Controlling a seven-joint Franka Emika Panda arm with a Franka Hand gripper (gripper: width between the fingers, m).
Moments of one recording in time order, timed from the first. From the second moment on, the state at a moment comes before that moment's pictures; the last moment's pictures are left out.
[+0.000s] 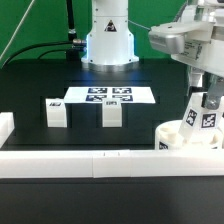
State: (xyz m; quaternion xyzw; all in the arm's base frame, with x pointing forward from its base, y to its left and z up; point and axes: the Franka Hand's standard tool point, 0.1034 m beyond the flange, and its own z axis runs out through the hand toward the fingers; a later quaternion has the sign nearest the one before) arm 0.643 0.088 0.089 0.68 0.73 -0.02 0.08
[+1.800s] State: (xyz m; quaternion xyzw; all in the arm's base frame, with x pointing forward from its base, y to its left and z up) arm 0.653 0.101 0.088 1.00 -0.06 0.04 0.01
